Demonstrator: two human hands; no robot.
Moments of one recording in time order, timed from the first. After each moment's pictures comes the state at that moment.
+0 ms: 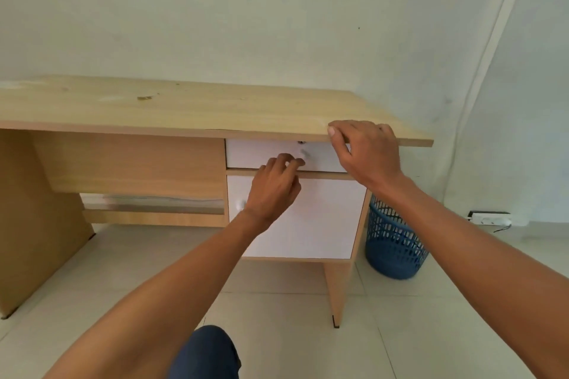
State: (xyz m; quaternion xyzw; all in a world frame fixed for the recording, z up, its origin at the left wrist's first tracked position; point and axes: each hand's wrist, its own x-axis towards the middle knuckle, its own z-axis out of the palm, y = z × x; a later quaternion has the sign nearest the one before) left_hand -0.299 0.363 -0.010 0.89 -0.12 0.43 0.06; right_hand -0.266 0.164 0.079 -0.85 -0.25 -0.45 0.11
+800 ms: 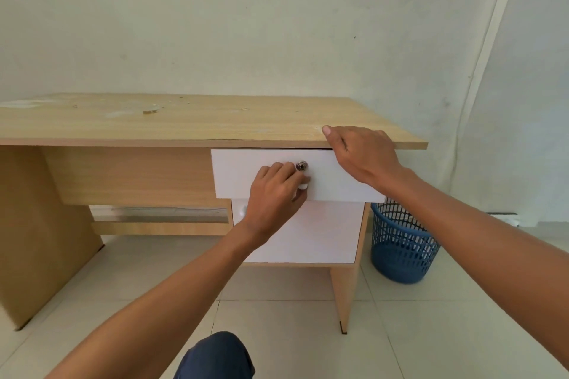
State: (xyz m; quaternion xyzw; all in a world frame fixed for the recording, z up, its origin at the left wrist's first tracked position) left_hand -0.334 0.352 0.009 0.82 -0.19 0.54 0.05; right_hand -0.283 0.163 0.102 -0.90 -0.25 -0.34 0.10
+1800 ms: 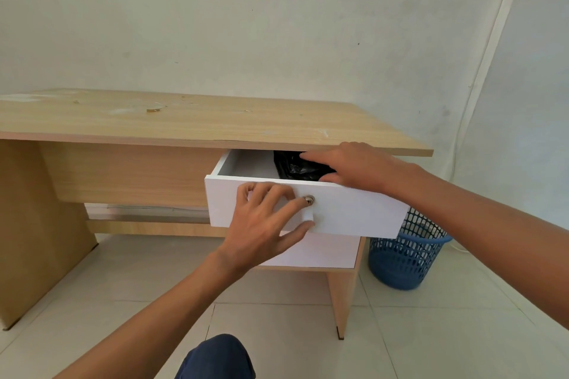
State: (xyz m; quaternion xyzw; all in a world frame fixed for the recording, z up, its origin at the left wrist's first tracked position) left_hand -0.396 0.370 0.002 0.80 -0.20 0.57 0.00; right_hand -0.307 0.176 0.125 -0.89 -0.41 -0.16 -0.09
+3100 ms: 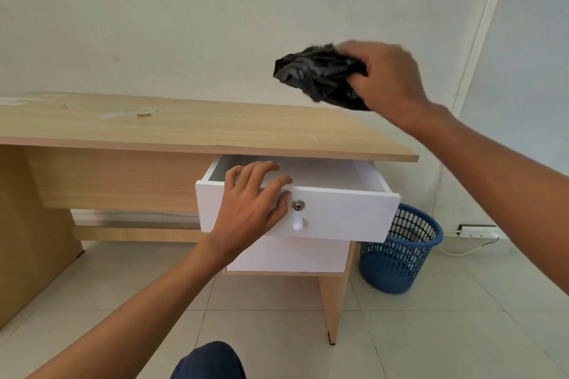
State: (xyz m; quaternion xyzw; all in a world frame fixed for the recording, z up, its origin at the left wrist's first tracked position) left_hand -0.374 0.379 0.022 0.80 -0.17 0.58 0.01; right_hand -0.324 0.156 0.231 -0.82 -0.32 -0.44 0.20
